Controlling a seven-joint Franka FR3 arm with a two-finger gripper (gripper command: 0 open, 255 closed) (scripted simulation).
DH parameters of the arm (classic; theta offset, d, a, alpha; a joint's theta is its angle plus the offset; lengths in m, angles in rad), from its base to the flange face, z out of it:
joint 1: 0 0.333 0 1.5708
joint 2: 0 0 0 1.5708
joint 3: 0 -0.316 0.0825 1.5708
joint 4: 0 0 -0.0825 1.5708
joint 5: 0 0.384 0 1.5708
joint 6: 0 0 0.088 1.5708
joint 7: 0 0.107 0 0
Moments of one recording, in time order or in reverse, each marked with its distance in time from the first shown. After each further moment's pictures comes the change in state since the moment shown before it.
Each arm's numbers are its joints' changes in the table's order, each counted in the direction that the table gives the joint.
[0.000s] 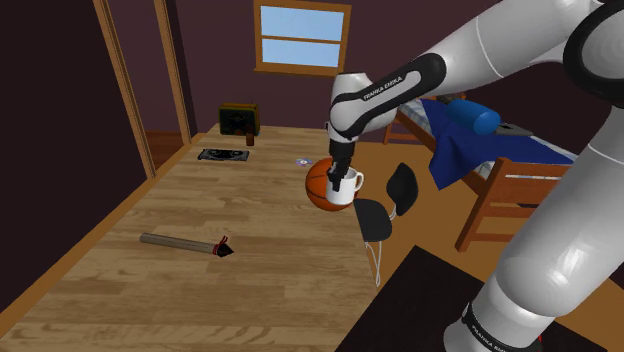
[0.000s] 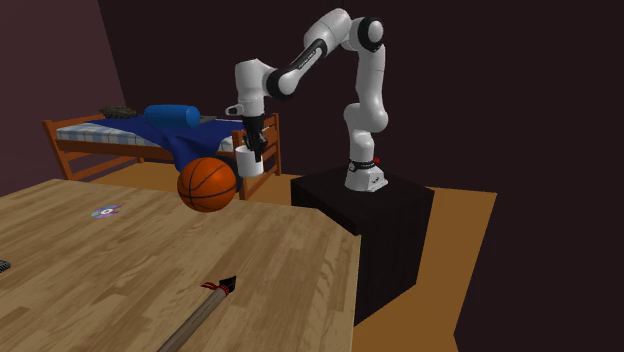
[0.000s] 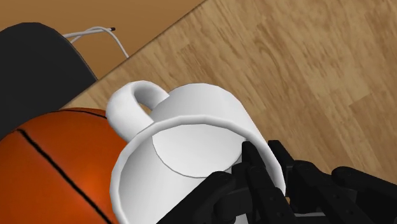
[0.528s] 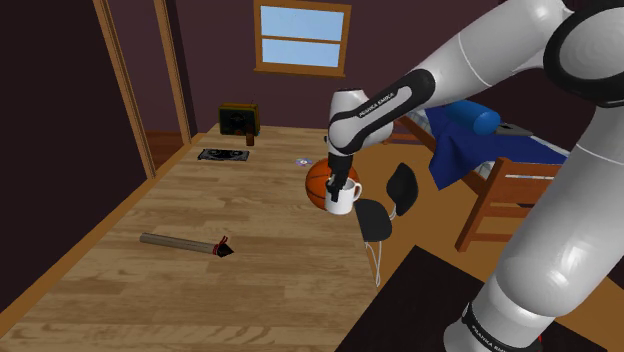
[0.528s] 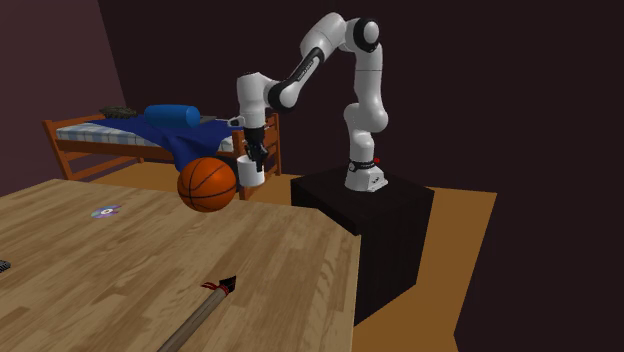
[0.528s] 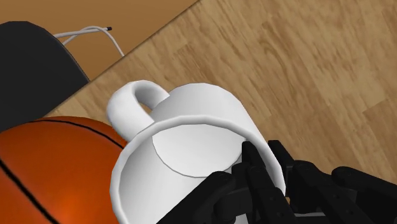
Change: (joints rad) arm 0.001 -0.058 -0.002 0.049 -0.006 0.106 0.007
